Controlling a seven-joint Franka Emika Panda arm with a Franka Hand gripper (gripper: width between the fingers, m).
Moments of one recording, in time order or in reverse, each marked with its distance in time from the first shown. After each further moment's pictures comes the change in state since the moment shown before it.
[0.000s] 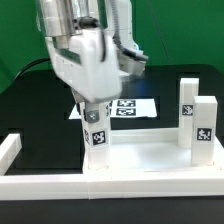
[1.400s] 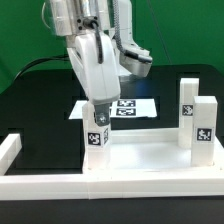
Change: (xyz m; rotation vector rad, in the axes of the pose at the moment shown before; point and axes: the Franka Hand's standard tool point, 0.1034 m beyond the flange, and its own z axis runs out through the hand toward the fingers) arm -0.014 0.000 -0.001 -0.017 -0.009 -0.066
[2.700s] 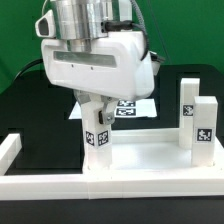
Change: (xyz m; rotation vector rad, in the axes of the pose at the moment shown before) arm 0.000 0.001 0.008 0.012 0.056 -0.388
